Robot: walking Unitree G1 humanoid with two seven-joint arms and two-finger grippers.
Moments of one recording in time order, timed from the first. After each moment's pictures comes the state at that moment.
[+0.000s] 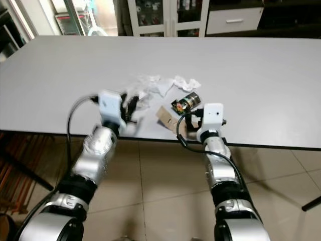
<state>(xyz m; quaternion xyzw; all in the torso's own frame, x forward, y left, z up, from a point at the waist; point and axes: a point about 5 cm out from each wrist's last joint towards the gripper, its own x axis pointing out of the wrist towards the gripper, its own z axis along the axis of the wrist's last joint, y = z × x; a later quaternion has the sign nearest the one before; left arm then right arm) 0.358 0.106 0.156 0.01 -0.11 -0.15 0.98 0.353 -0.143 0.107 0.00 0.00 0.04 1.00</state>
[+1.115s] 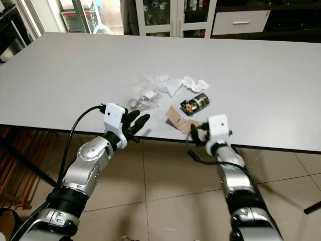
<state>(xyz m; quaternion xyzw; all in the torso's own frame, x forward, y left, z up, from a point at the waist) 0.335 0.104 0.122 0.00 0.01 -0.27 0.96 0.334 -0.183 0.078 -0.06 0.08 0.09 0.99</state>
